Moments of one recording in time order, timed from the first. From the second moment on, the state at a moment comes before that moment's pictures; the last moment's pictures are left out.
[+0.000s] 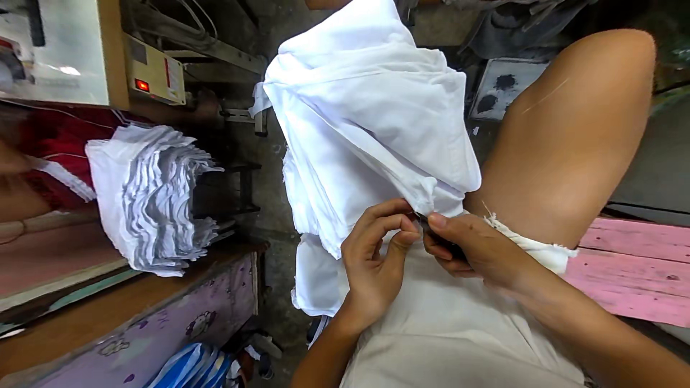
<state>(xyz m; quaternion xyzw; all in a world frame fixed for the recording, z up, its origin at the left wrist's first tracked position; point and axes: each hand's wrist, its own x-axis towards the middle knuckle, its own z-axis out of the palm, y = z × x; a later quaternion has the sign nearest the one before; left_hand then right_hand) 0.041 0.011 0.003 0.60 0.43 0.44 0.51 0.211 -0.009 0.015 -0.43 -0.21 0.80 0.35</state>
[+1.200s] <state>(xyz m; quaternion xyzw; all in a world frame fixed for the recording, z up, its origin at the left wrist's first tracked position) 0.032 0.008 0.015 0.75 0.40 0.47 0.23 0.195 -0.001 -0.035 -0.46 -0.75 0.09 0.46</state>
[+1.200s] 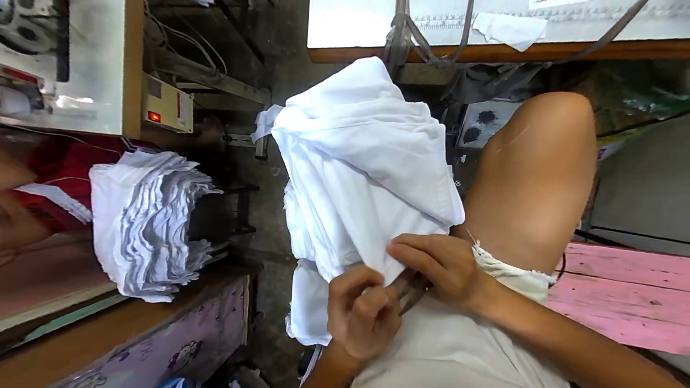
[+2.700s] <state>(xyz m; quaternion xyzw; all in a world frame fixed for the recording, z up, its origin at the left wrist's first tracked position) -0.055 0.004 0.007 0.72 0.54 0.39 0.20 0.221 0.018 -0.008 -0.52 -0.69 0.38 0.31</state>
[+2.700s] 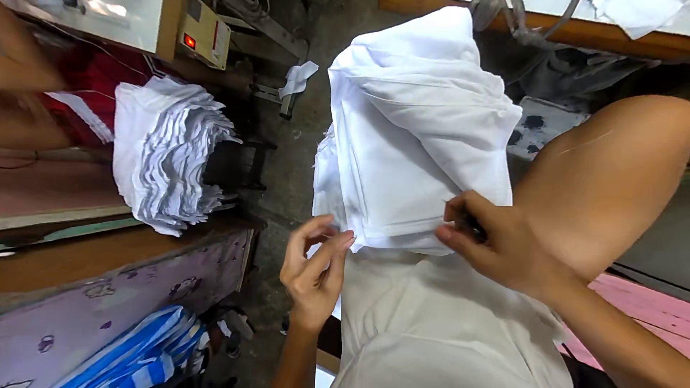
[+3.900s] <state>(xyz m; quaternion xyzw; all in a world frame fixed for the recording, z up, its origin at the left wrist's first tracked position) -0.048 0.006 0.004 0.71 0.49 0.40 0.32 0.179 0.035 -0.027 -0.39 -0.82 0.27 0.33</state>
